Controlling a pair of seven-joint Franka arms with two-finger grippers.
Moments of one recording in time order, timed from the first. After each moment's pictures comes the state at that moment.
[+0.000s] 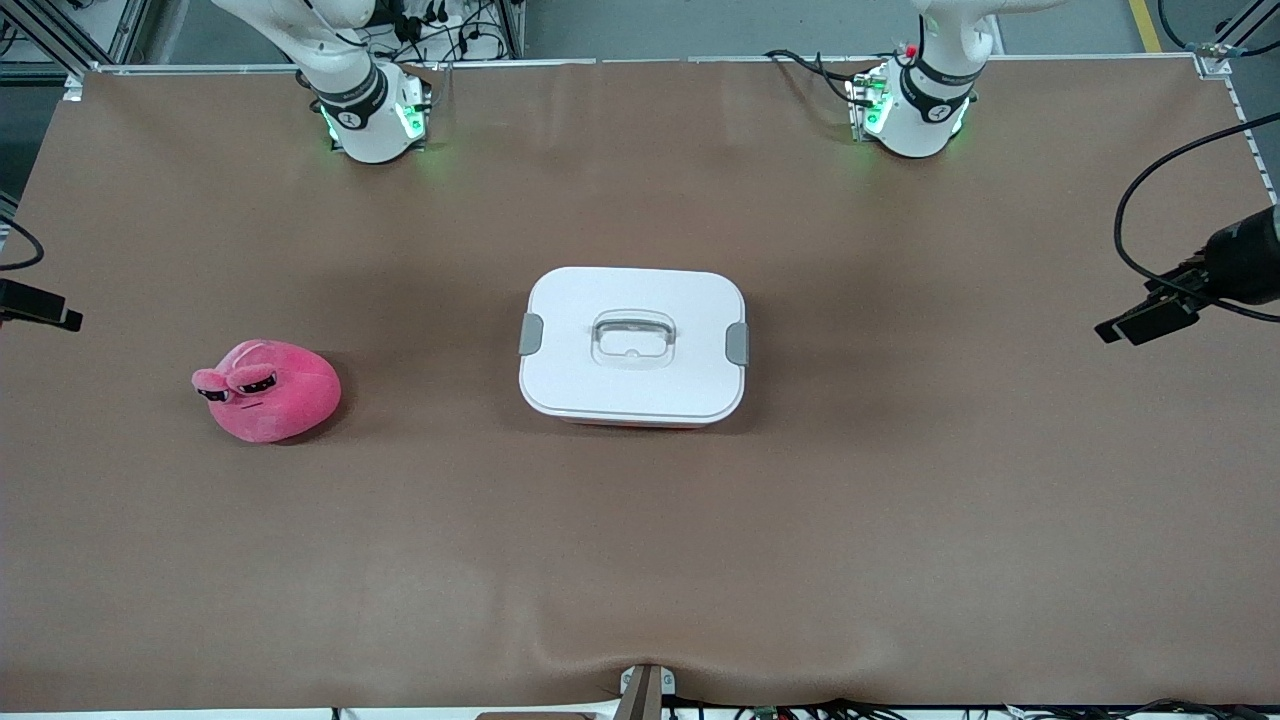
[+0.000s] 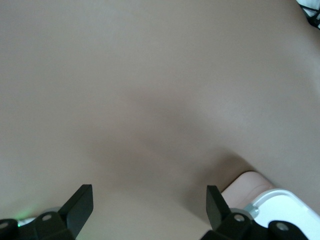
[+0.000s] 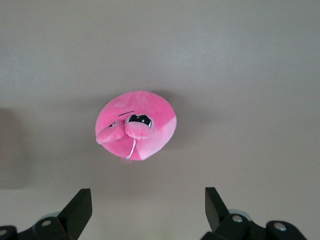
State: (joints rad) left arm 0.04 0.12 -0.02 -1.54 -0.17 1.60 -0.66; right arm -0.19 0.21 -0.08 -1.46 0.03 1.57 -0.23
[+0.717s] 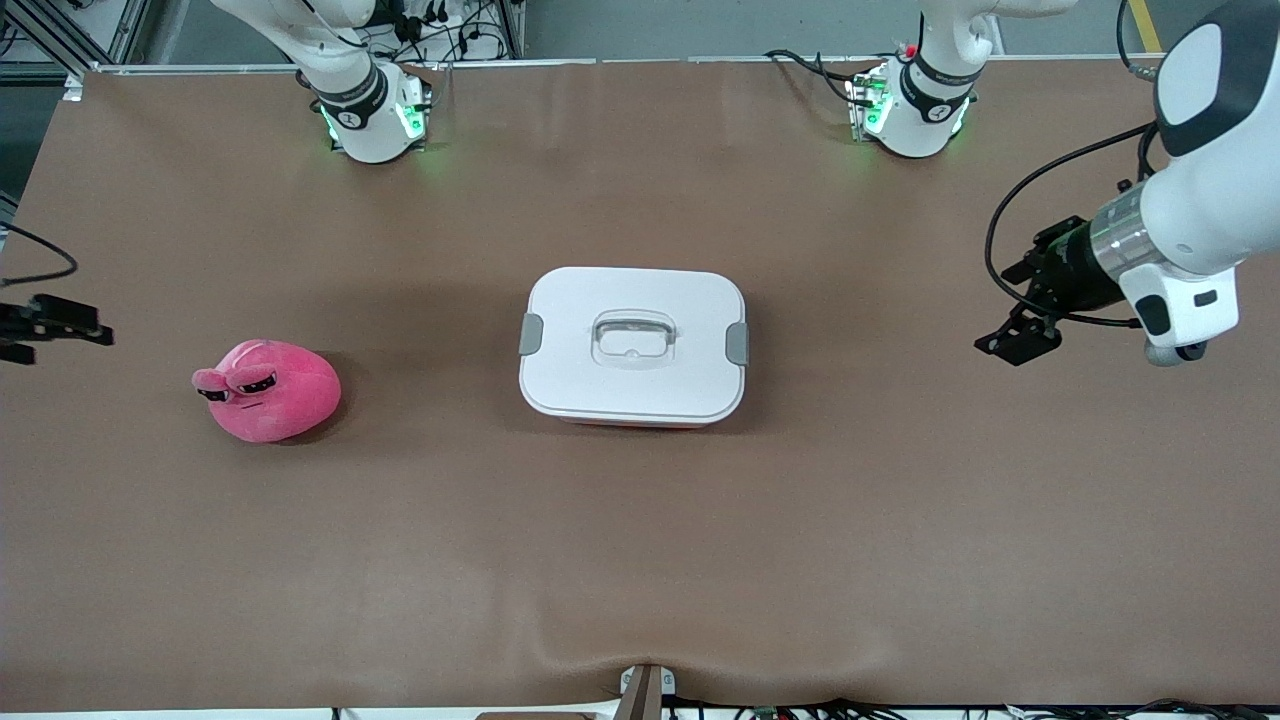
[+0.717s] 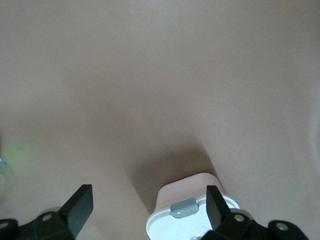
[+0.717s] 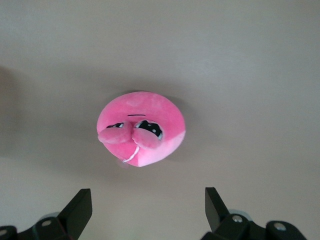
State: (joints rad) left arm -0.15 0.14 -0.04 -1.54 -0.17 1.63 -1.29; right arm -0.15 0.29 -0.07 -1.46 0.03 1.60 -0.47
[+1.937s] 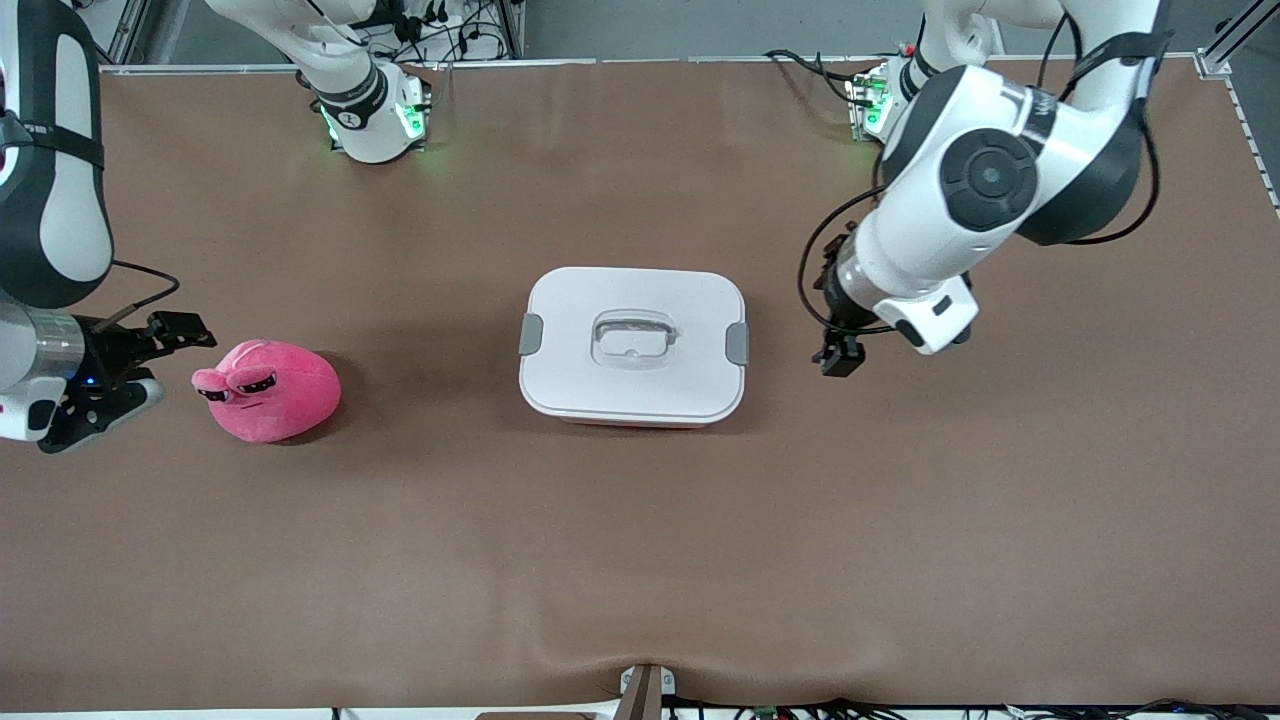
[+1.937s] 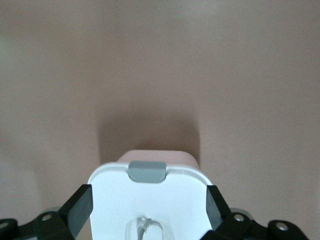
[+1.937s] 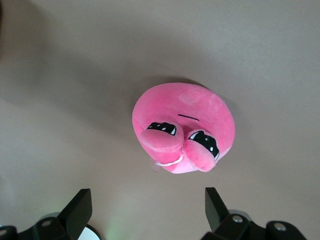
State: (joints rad) left arm -0.46 0.31 -0.04 -1.51 -0.12 1.76 -1.98; right arm -0.04 0.35 -0.06 -1.49 0.03 1.53 -0.62
